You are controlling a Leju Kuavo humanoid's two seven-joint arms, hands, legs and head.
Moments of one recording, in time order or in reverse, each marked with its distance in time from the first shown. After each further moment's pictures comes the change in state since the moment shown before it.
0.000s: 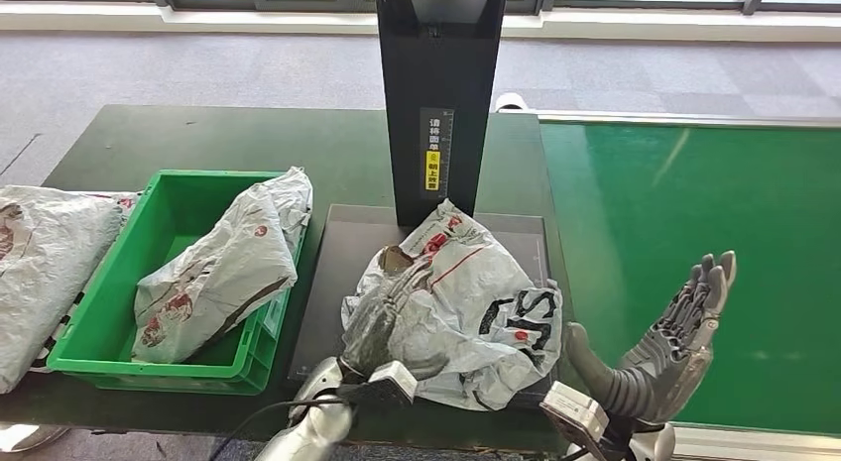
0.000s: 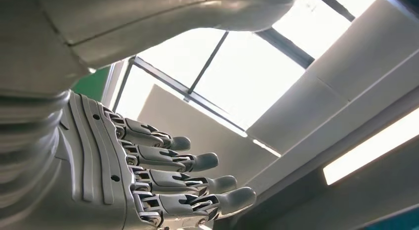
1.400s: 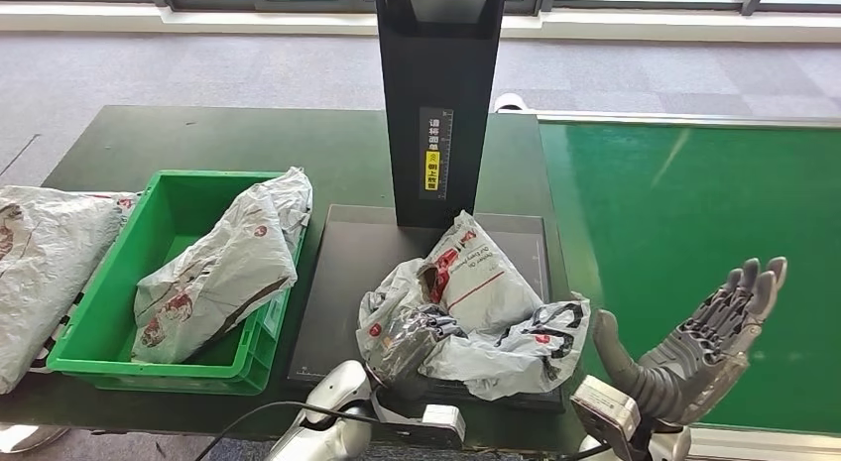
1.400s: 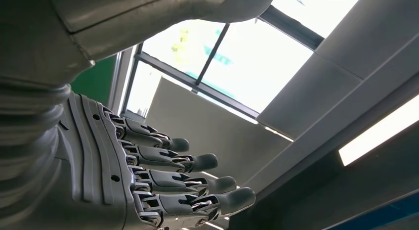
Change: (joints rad) left arm -0.038 -0.006 -0.099 0.074 -0.271 0.190 0.042; right arm -0.004 0.021 -0.041 -0.040 -0.057 0.000 0.001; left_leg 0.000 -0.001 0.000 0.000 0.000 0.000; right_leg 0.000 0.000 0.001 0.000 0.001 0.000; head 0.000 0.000
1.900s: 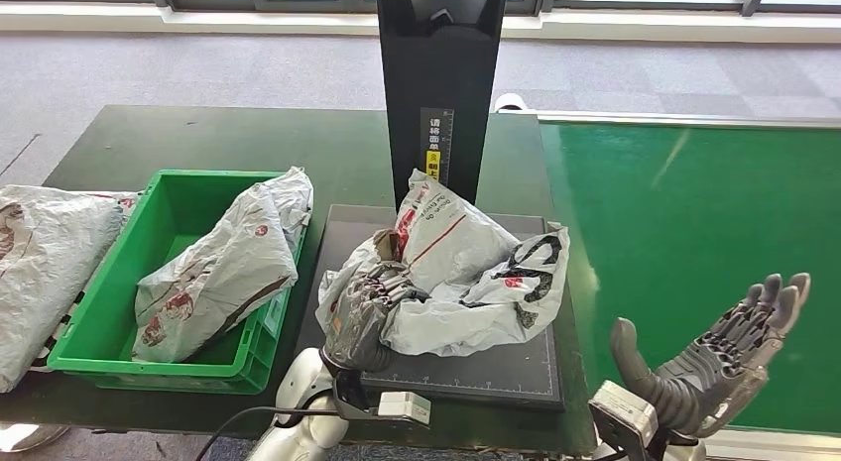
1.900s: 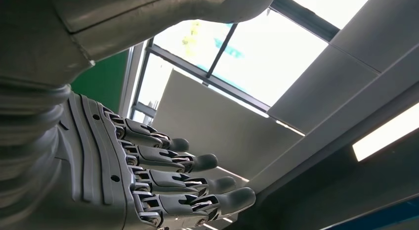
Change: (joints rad) left arm 0.092 0.014 0.078 -0.316 0.081 0.106 -0.068; right arm 0.032 0.000 -0.047 -0.018 -0.019 0.000 0.000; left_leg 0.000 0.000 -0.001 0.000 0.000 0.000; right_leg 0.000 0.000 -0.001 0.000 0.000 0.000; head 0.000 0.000
